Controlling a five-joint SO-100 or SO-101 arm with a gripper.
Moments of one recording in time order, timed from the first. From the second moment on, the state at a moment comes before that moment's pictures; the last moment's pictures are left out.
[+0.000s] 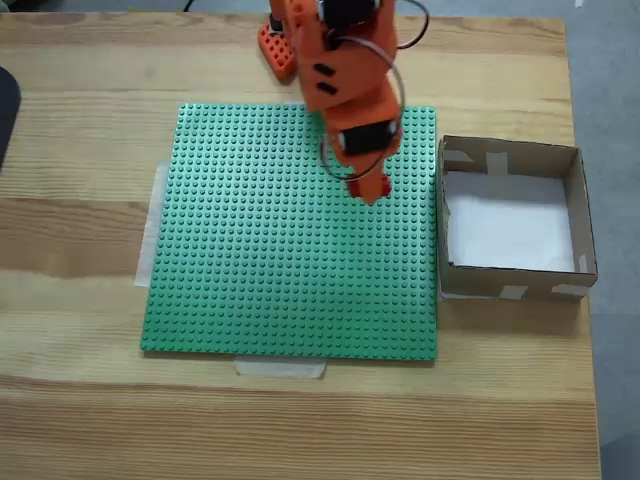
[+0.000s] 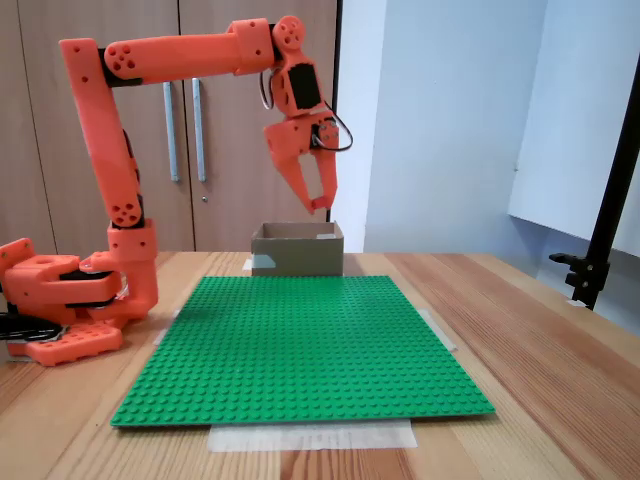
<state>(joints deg) -22.8 102.0 80.2 84.3 1.2</state>
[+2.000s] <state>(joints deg) -48.8 75.8 55.7 84.4 4.8</state>
